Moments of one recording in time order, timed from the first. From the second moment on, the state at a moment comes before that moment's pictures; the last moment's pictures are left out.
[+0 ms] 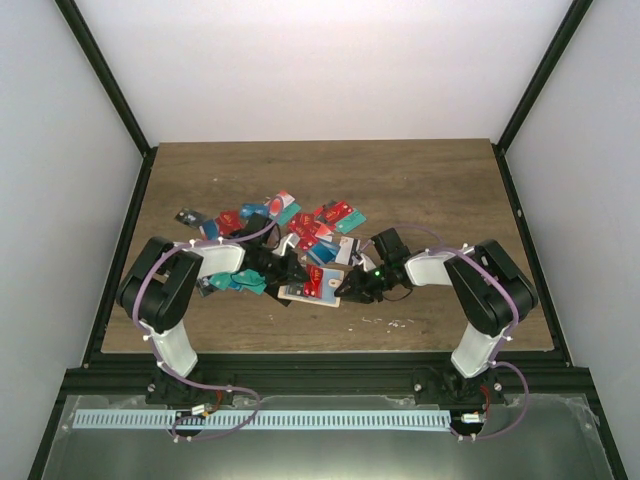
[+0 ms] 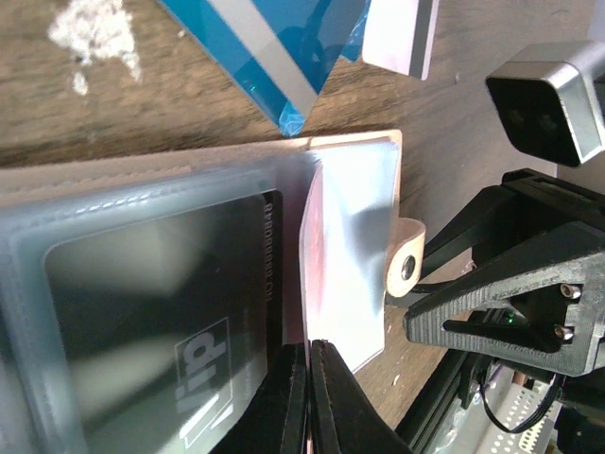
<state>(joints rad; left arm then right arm) -0.46 1.77 0.87 -0.20 0.78 -0.53 0.49 1.72 0.71 -0.08 -0.81 0.66</state>
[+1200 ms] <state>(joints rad) -0.44 1.82 0.86 -0.23 0.82 -0.63 0.49 1.79 0.74 -0.08 -0.89 0.68</state>
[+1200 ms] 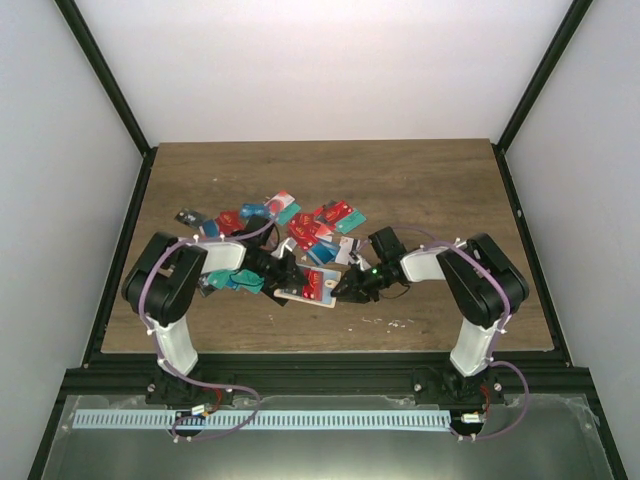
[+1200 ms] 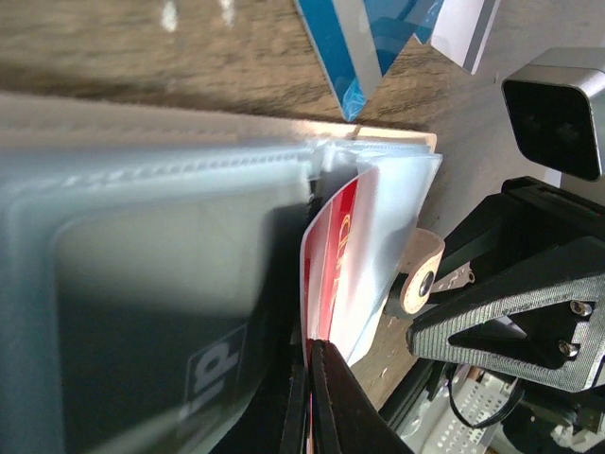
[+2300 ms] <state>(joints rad) -0.51 1.97 1.08 -0.43 0.84 -0.46 0.49 1.81 0.82 -0.21 -0.85 0.61</state>
